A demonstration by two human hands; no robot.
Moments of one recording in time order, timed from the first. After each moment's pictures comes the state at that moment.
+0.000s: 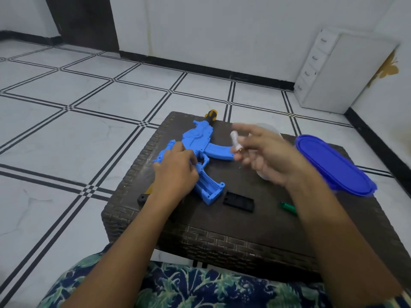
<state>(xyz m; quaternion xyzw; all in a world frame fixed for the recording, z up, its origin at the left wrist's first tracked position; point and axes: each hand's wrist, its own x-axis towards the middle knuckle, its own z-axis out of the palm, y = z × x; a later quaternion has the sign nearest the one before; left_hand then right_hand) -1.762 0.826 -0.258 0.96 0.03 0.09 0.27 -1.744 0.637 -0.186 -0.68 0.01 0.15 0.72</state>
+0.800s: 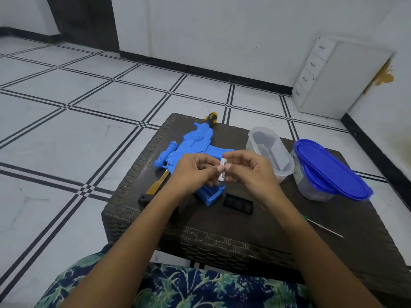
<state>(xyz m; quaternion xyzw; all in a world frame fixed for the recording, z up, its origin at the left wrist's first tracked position) -1.759 0.812 -0.257 0.74 -0.04 -0.05 0.67 -1.762 0.652 -0.236 -0.76 -0.07 0.02 0.65</state>
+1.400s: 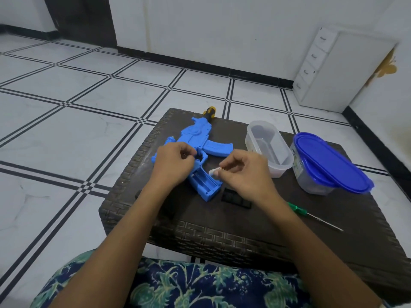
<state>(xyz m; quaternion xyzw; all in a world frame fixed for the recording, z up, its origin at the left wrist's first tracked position) -1.750 0.832 -0.255 0.89 0.04 0.12 0.43 -1.766 0.656 -0.243 -0.89 -0.08 -0.06 0.45</state>
